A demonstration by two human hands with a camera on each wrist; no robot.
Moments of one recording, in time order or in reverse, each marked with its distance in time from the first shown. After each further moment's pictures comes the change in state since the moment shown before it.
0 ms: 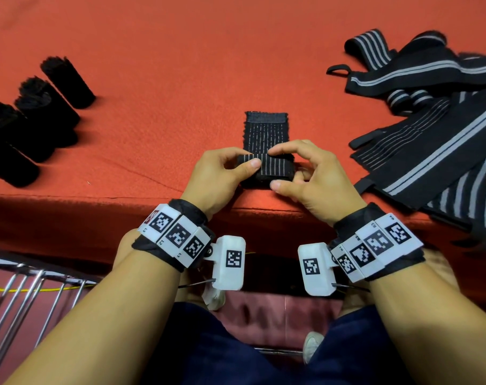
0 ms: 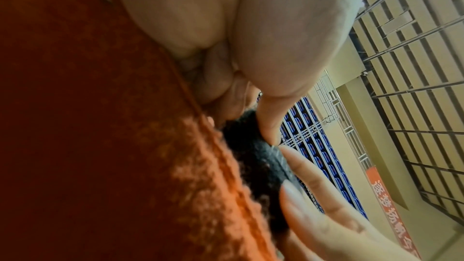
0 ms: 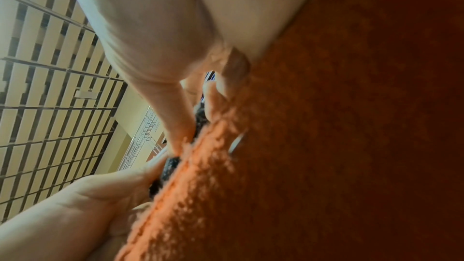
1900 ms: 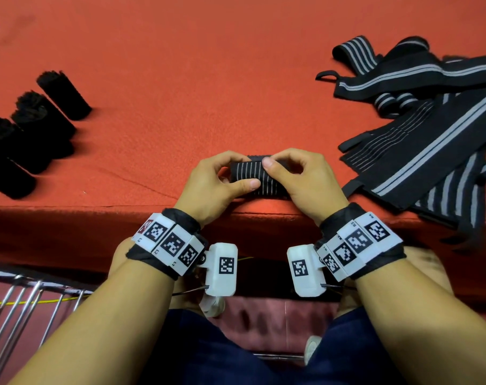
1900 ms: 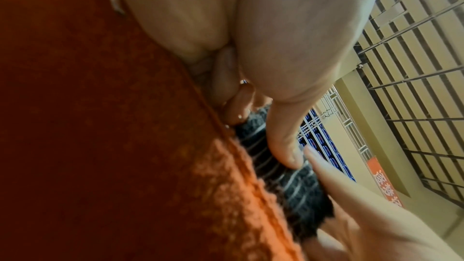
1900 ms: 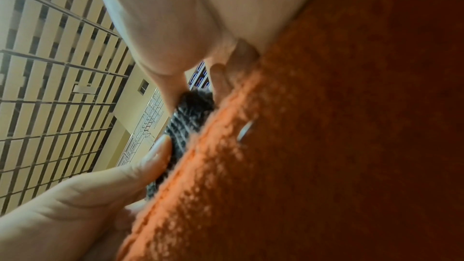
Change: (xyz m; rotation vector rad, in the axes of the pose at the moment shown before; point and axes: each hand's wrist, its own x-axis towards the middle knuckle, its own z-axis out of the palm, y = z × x) left_hand -0.005 0.000 -0.001 0.106 -0.064 0.070; right_hand 0.007 0.001 0.005 -0.172 0.179 0.105
